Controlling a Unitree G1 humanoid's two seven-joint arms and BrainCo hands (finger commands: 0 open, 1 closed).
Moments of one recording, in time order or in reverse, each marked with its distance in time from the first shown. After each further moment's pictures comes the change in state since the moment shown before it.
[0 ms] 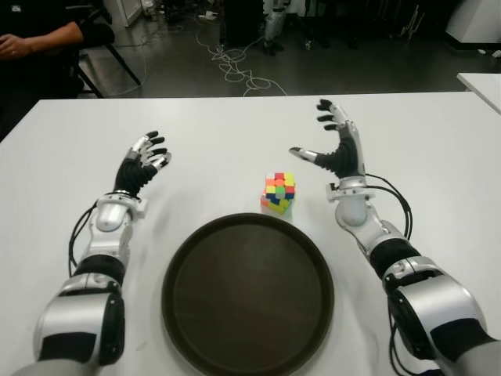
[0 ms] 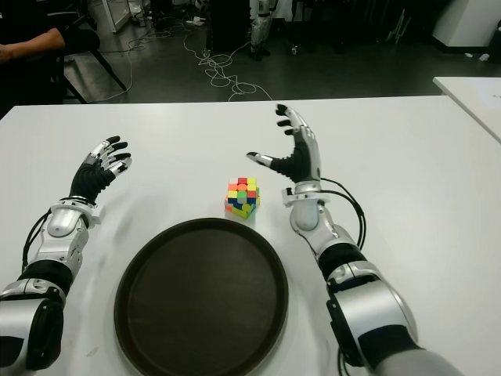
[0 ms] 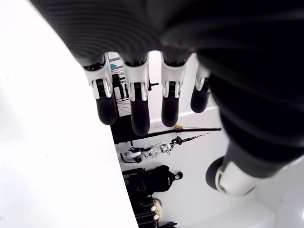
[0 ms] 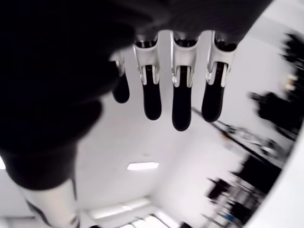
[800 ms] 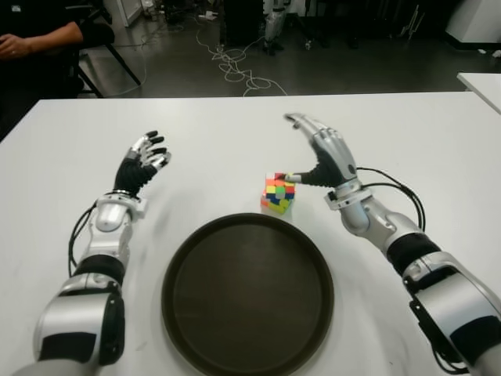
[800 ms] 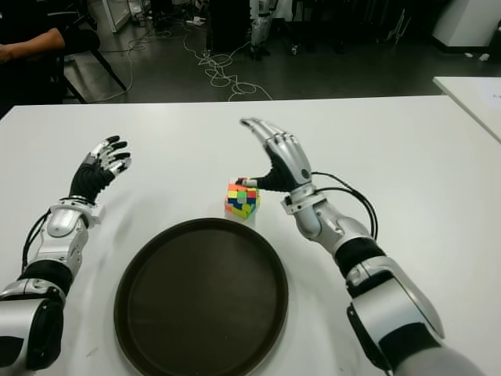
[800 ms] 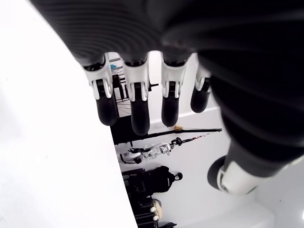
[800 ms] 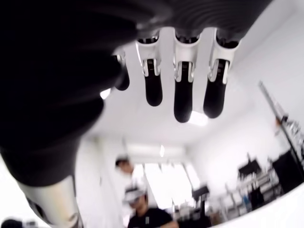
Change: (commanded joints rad) left arm 0.004 -0.002 -0.003 -0.003 0.003 -0.013 -0.003; right arm -0.005 -0.126 0.232 -0.145 -0.208 0.114 0.154
